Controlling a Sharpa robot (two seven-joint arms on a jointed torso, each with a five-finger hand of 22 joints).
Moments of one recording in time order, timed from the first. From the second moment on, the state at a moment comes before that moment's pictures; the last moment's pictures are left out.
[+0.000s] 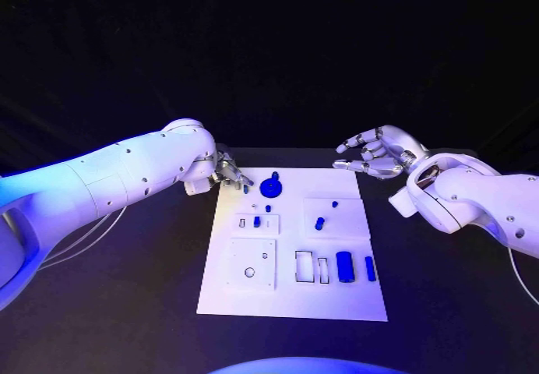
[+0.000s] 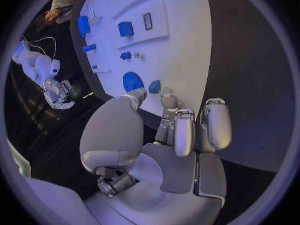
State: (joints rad) left arm 1.36 -0.49 -0.06 0.98 -0.99 0.26 -0.53; left_hand 1.09 -0.17 0.32 0.29 0.27 0.84 0.09 0.57 0.72 1.19 0.02 1.10 0.81 1.47 -0.05 1.53 1.31 0.05 1.37 0.06 1.42 1.26; right arm 1.36 -0.90 -0.17 1.53 -0.79 -0.45 0.12; right_hand 1.39 -0.09 -0.06 0.29 0.15 0.88 0.16 0.15 0.40 1.40 0.08 1.38 1.31 1.47 0.01 1.53 1.31 0.04 1.47 0.10 1.38 1.31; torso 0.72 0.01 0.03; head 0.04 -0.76
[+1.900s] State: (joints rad) left arm 1.36 -0.66 -0.06 1.22 -0.85 0.19 -0.47; left_hand 1.24 -0.19 0.68 0.27 0.29 0.88 0.07 0.66 0.72 1.26 -0.01 1.14 0.85 1.47 -0.06 1.56 1.31 0.05 1.42 0.05 1.45 1.31; right arm 1.36 -0.90 -0.17 1.53 -0.79 -0.45 0.11; right_hand 1.39 -0.09 -0.06 0.29 0.15 0.88 0.16 0.15 0.40 1.40 0.08 1.38 1.31 1.47 0.01 1.53 1.31 0.04 1.47 0.10 1.38 1.31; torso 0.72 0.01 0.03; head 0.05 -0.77
